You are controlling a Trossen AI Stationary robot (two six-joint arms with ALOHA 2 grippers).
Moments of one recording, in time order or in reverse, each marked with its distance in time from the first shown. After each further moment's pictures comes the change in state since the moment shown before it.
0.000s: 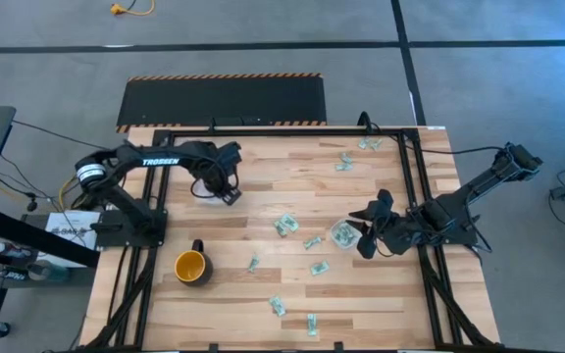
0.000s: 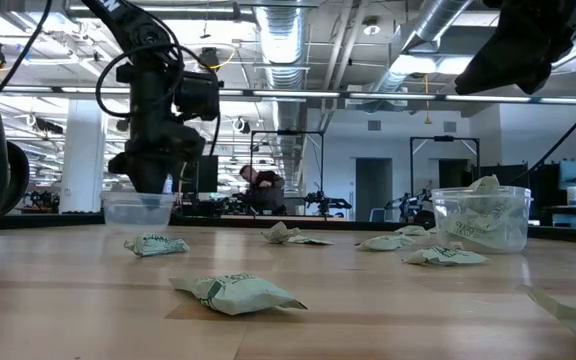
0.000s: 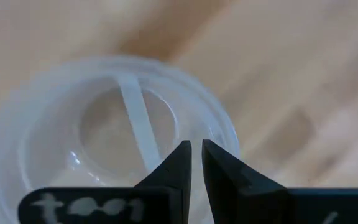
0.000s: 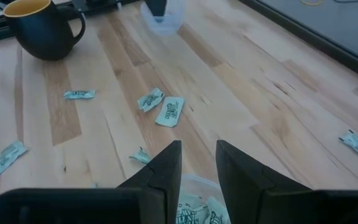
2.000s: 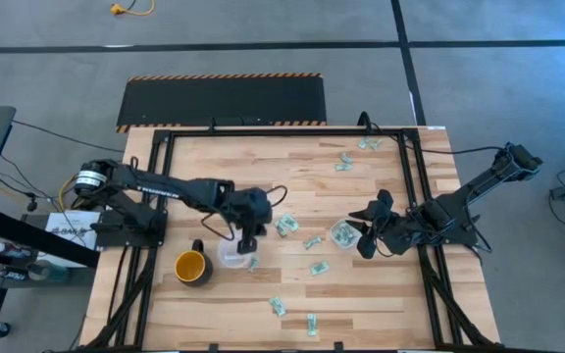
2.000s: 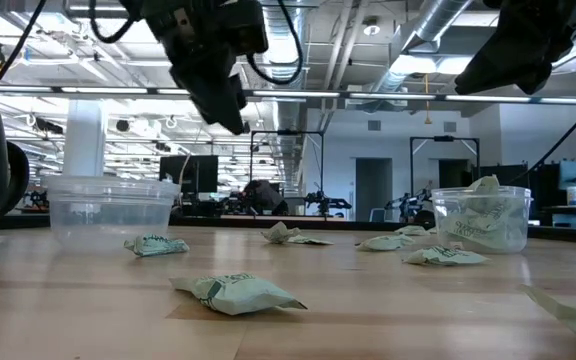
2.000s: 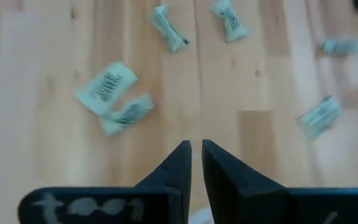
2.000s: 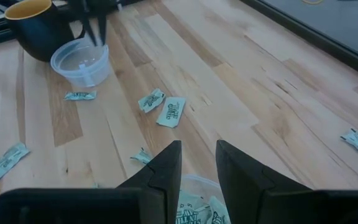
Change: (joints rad) left arm -0.528 -0.001 0.182 0.301 -0.026 0.264; right arm 0.000 0.000 0.000 0.004 -0.002 0.009
